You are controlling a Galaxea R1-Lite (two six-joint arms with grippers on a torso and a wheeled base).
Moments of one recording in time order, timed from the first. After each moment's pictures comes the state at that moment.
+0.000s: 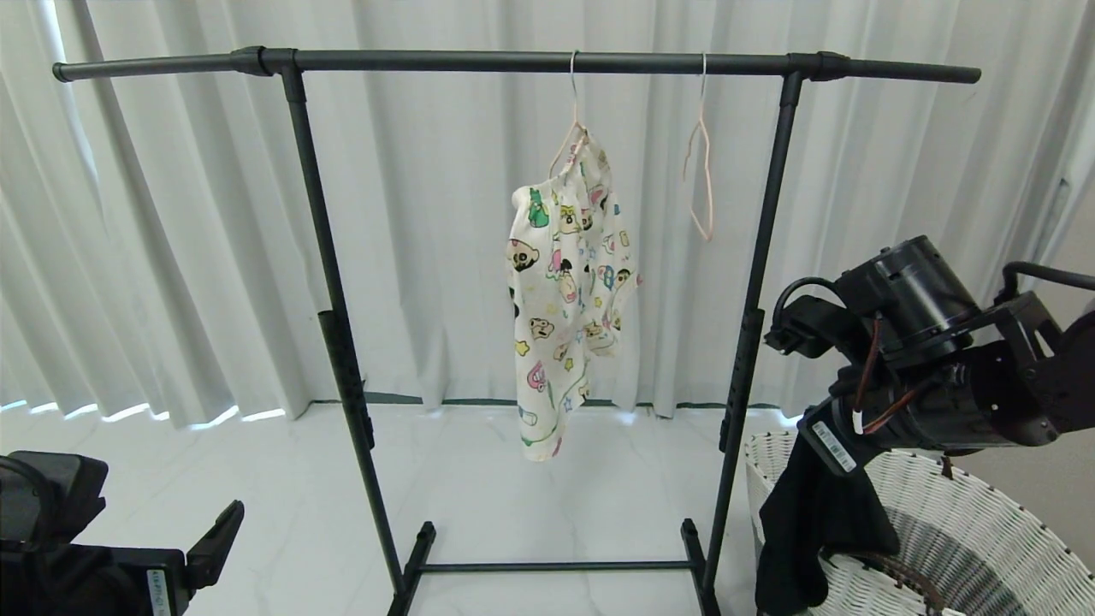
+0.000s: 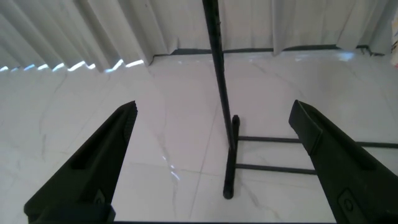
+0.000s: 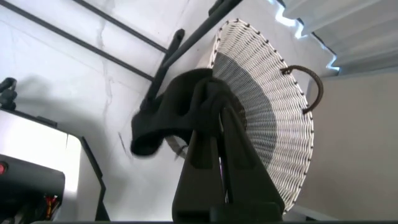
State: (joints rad) left arm -0.08 1.13 0.00 -0.81 0.27 0.17; right arm 0.63 1.64 -1.14 0.37 -0.37 -0.10
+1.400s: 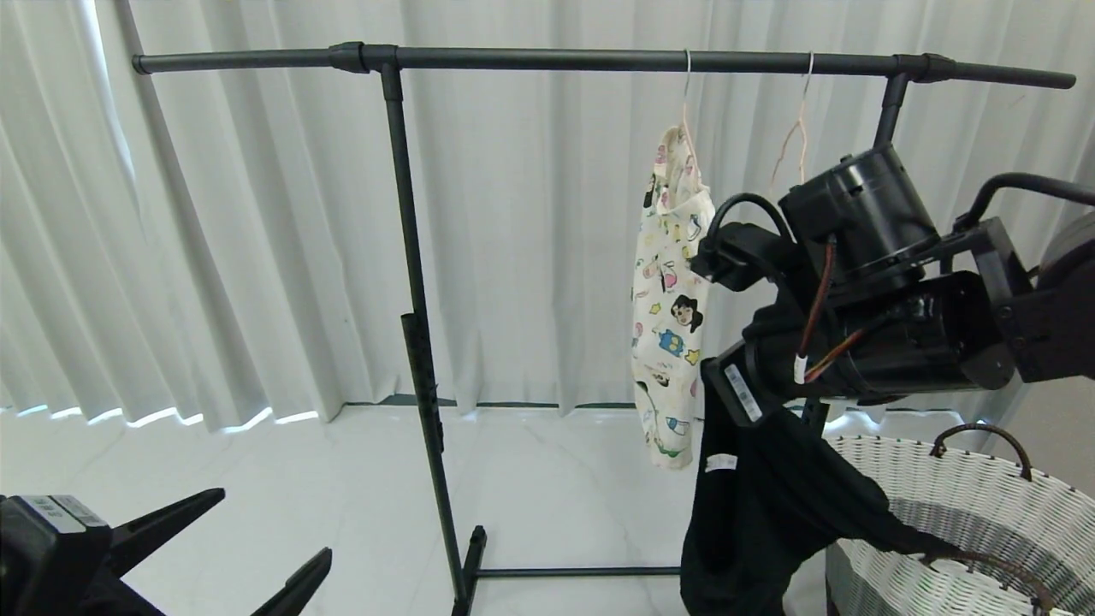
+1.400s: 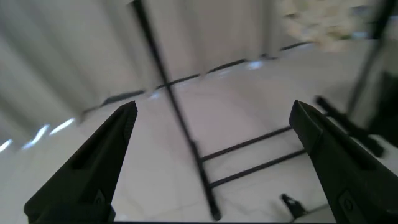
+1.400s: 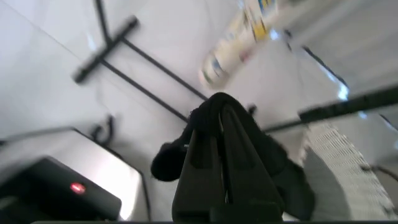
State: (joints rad) left arm -0.47 0.94 -0.04 -0.69 0.07 0.17; right arm 0.81 1.71 -1.41 0.37 -0.21 0.00
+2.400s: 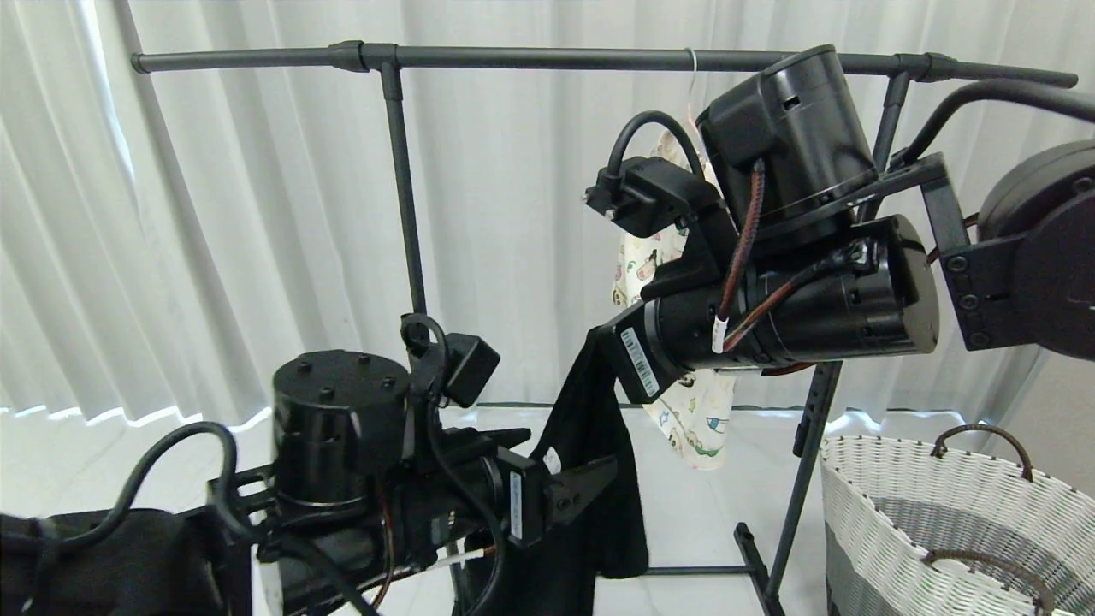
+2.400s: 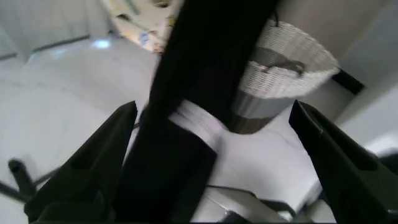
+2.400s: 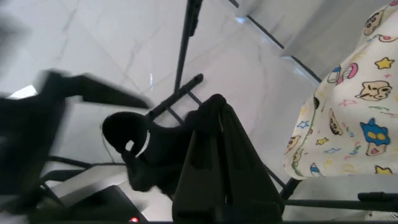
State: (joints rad) left arm -0.70 1.66 -0.60 -0.70 -0.12 -0.27; right arm 0.97 1.81 -1.65 0.37 -0.10 0.03
